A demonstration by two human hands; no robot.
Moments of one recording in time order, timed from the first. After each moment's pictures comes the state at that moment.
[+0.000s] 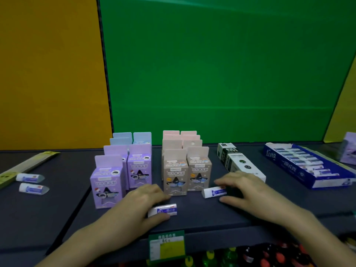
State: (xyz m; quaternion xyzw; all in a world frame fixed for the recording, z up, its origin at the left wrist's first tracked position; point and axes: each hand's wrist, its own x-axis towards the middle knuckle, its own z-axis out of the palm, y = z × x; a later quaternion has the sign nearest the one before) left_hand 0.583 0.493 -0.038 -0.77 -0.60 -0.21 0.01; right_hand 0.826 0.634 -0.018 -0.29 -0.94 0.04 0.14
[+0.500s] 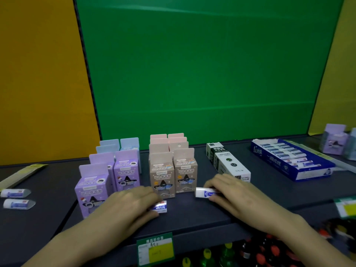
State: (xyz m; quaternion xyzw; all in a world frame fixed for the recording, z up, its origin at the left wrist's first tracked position) left_hand 0.590 0.487 -0.017 -0.80 -0.57 -0.14 0.11; right_hand 0.837 0.618 -0.024 -0.24 -0.95 0.00 0.20
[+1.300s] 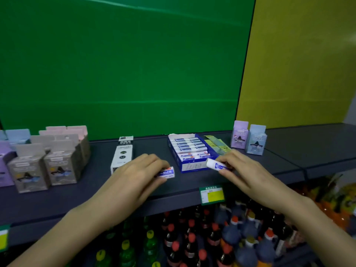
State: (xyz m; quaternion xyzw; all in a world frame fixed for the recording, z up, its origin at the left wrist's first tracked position) left_hand 0.856 0.588 0.002 -0.81 -0.52 -0.24 0.15; right_hand 1.118 0.695 -0.001 -0.29 -0.92 -0.01 0.26
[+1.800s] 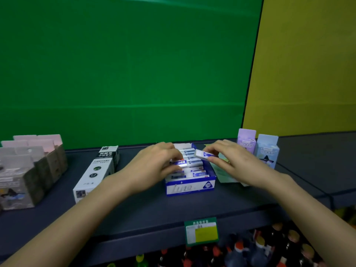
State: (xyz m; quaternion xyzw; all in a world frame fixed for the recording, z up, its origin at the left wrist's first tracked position) left_hand 0.892 0.726 0.022 -0.79 -0.57 -0.17 0.11; right_hand 1.103 0.817 0.019 -0.29 -0.93 -0.01 0.23
